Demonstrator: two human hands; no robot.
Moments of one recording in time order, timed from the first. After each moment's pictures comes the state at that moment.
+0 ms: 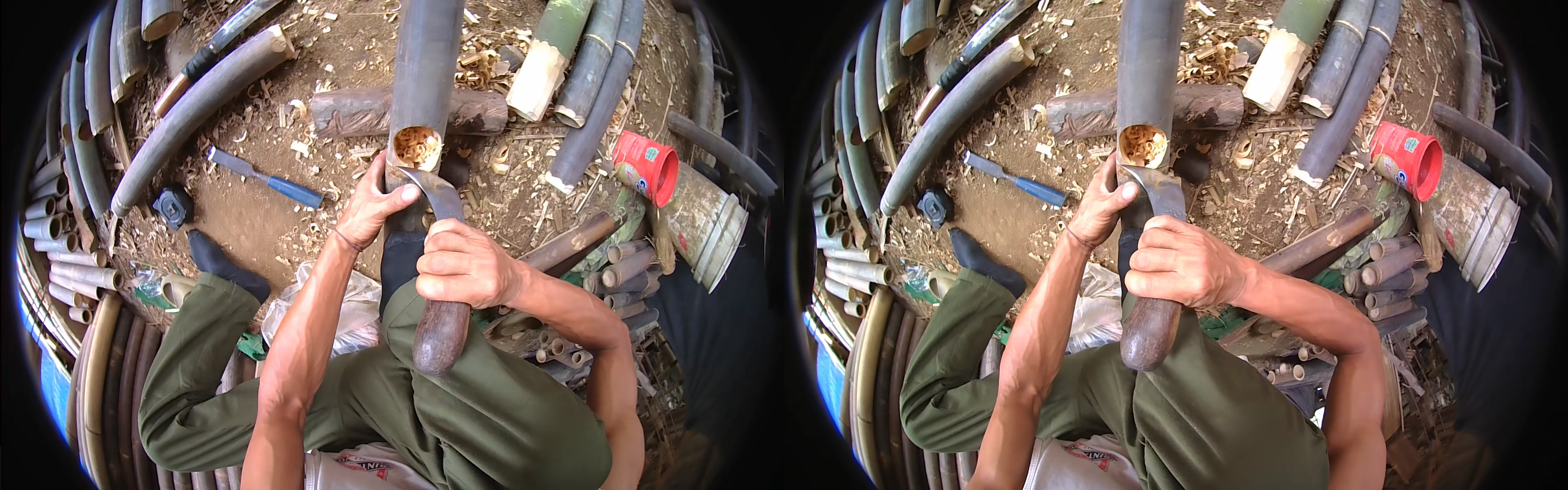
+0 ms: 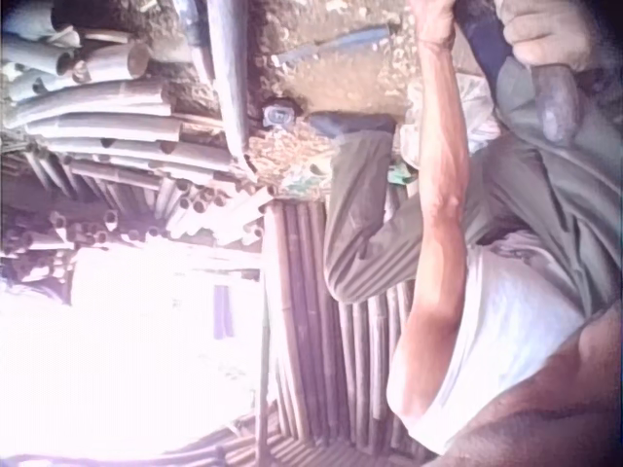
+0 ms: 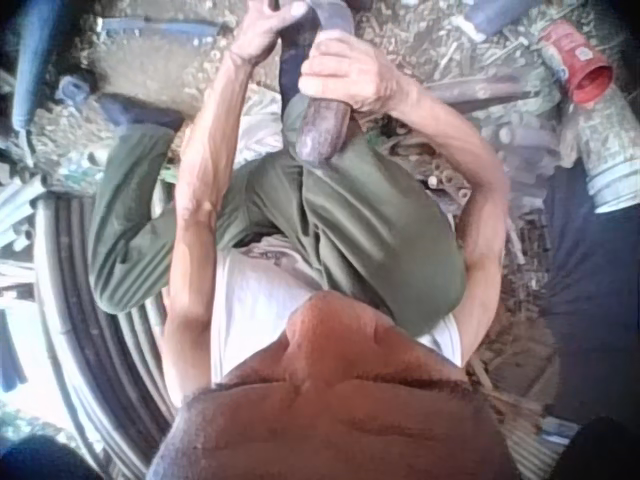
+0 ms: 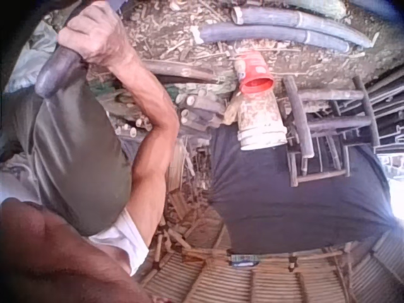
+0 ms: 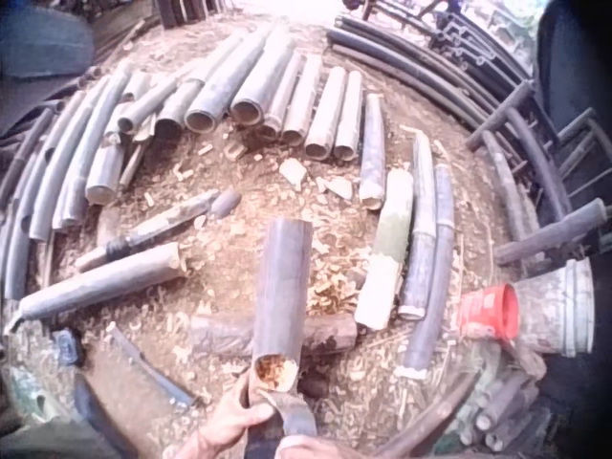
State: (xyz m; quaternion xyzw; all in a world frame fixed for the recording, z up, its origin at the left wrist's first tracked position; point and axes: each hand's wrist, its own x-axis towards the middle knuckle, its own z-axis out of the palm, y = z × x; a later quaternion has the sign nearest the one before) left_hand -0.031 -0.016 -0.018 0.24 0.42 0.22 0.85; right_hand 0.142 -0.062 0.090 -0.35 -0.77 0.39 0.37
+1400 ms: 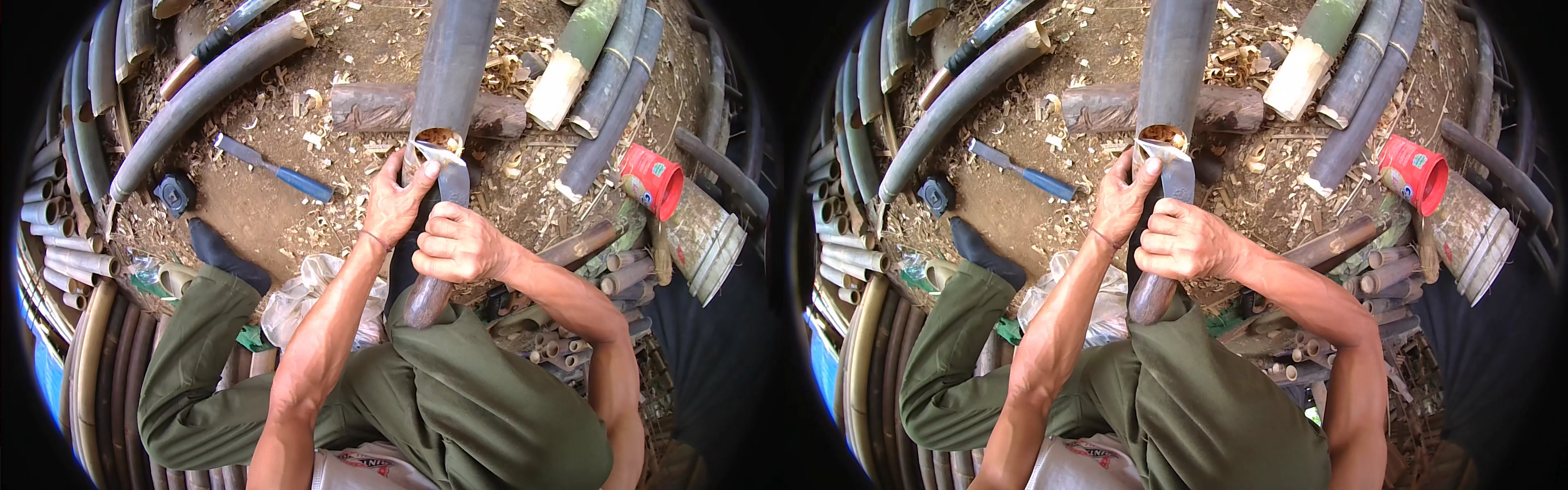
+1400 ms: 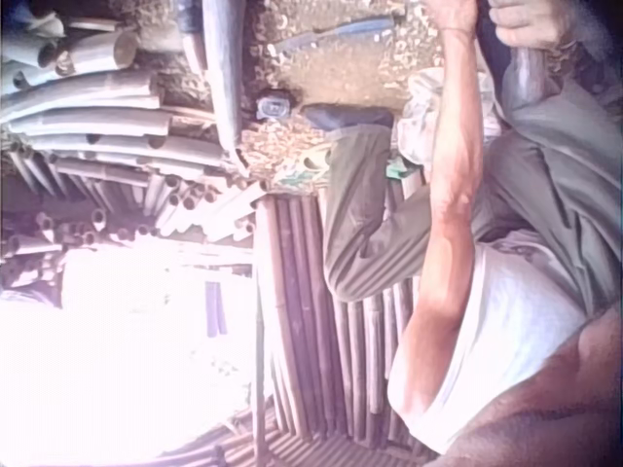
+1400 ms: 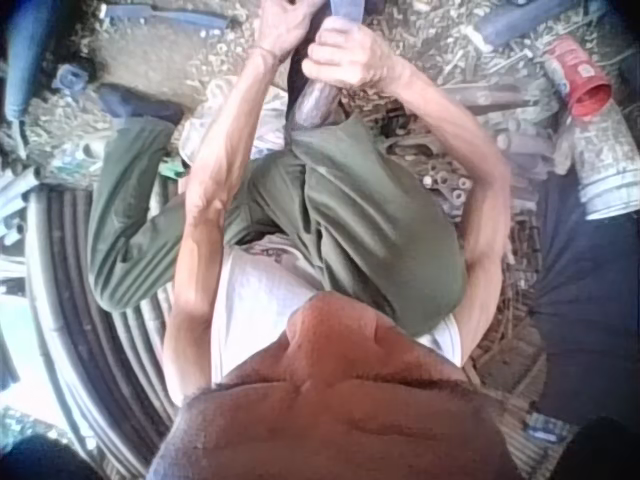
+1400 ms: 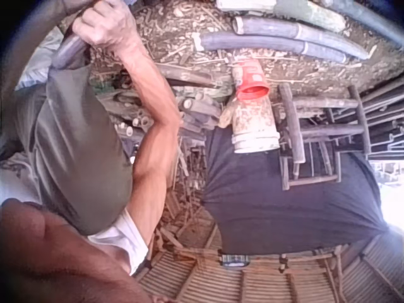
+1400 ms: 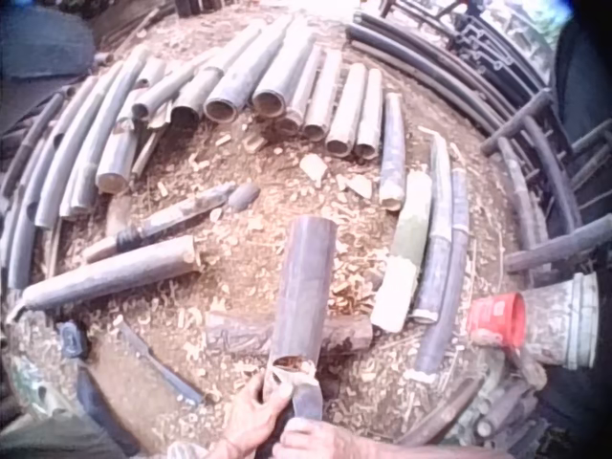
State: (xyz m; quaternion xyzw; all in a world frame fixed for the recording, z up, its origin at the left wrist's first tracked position) left_hand -0.012 -0.016 -0.006 0.30 0.54 0.21 0.76; right_hand 0.135 -0.060 0.036 -0.30 -0.85 0.29 0.32
